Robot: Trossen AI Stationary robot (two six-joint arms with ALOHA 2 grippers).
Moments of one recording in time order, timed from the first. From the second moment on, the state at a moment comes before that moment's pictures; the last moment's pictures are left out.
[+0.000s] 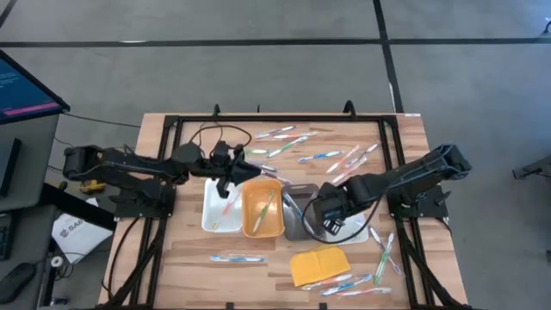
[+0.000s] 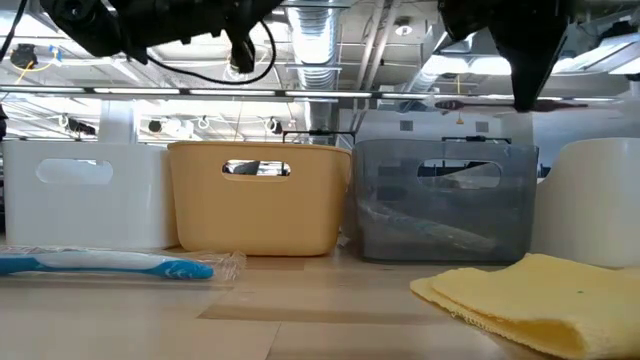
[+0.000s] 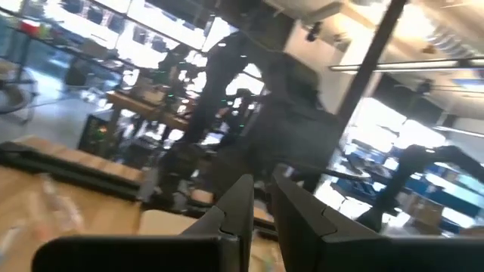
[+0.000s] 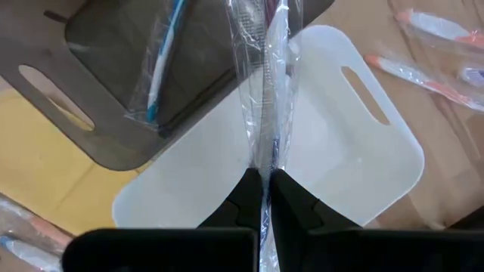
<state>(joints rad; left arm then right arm) 0.12 1.21 0.51 0.92 0.24 -0.45 0.33 1.59 1.35 -1.29 0.16 0.92</state>
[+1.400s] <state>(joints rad) 0.09 1.21 0.51 0.98 0.24 -0.45 0.27 1.40 0.97 -1.00 0.11 1.09</state>
